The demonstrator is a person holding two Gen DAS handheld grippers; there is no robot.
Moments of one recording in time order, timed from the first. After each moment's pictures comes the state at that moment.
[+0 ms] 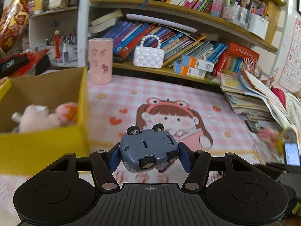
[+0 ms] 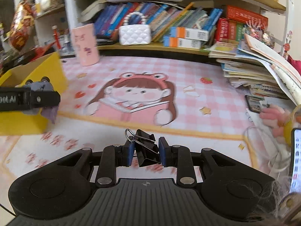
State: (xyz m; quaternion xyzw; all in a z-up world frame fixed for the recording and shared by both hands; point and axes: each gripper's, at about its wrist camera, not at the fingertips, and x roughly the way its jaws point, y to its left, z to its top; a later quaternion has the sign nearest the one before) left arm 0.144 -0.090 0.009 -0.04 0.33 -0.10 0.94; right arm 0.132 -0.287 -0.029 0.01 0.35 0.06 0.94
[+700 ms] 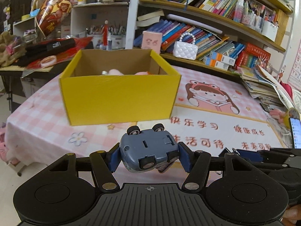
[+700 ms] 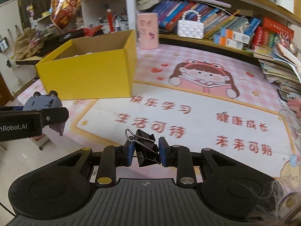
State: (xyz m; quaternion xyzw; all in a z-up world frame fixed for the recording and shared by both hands) left arm 0.022 0.047 -0.003 -0.05 0.33 -0.06 0.94; right arm 0.026 -0.144 -0.023 -0.02 0.36 0.12 0.92
